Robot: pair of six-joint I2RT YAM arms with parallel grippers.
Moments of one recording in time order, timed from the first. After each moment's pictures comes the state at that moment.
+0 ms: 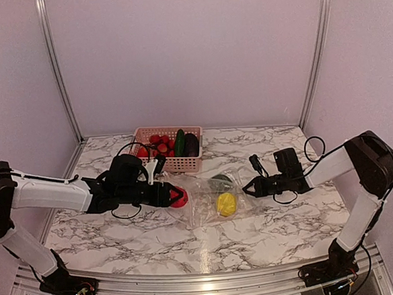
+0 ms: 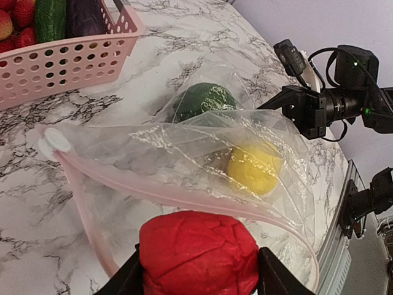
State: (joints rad) left arm -0.83 1.56 0.79 0.18 0.20 -0.49; right arm 0.37 1.71 0.67 0.29 -0.57 0.29
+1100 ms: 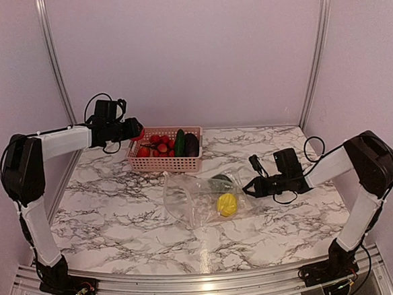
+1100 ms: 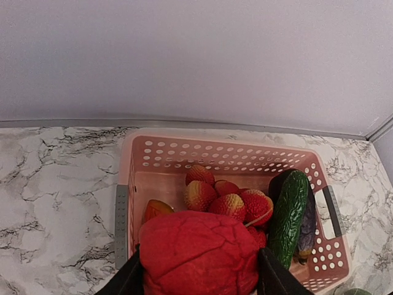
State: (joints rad) left arm -0.33 1.90 1.45 -0.07 0.03 -0.34; right arm 0.37 1.71 0.67 0.29 -0.57 0.28
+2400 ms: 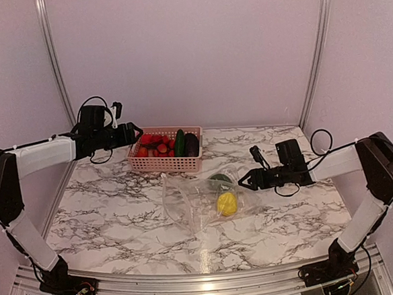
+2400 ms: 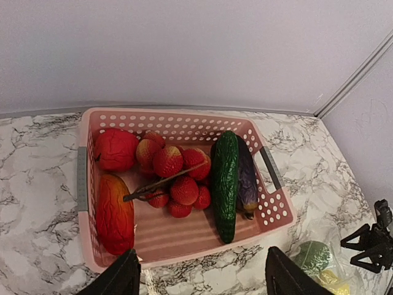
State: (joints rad) left arm -0.34 1.69 1.26 -0.03 0.20 -0.33; right arm 0.36 1.65 0.73 0.18 -0.57 0.25
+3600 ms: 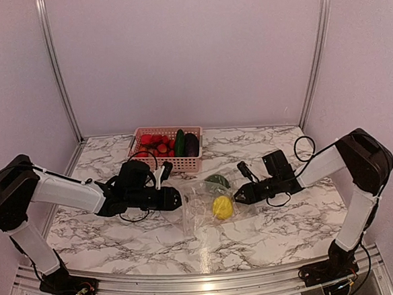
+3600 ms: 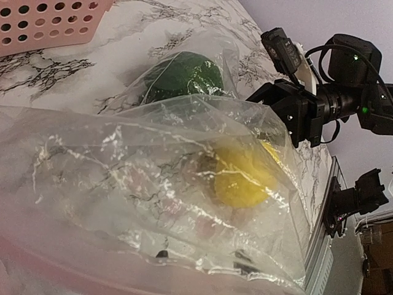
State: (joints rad) left arm -0.82 1.66 0.77 0.32 0.31 -0.61; right arm 0.45 1.77 0.73 0.20 -0.59 0.21
